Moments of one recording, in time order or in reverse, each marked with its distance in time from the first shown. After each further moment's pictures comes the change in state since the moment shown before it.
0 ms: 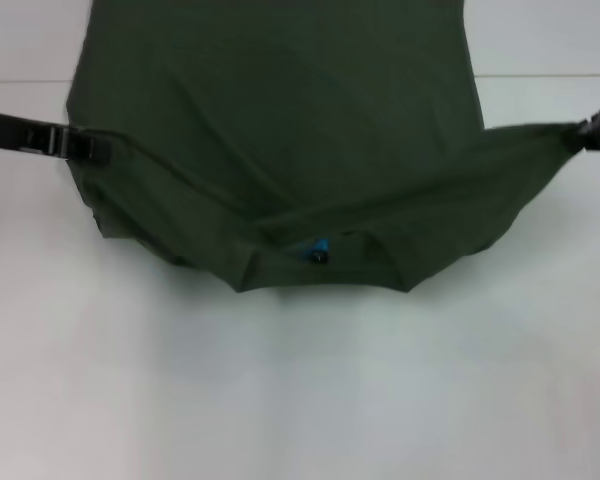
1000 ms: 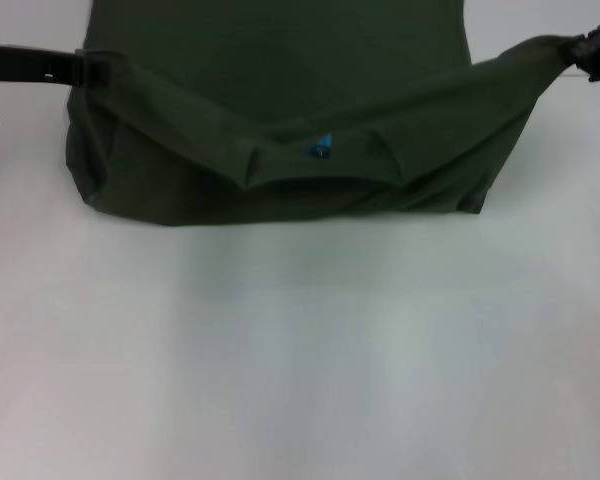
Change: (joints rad) left arm -0.041 -0.047 0.087 -0.045 -0.011 -0.399 0.032; right arm -0.001 -0.015 0.016 0.182 0.096 0.419 -0.147
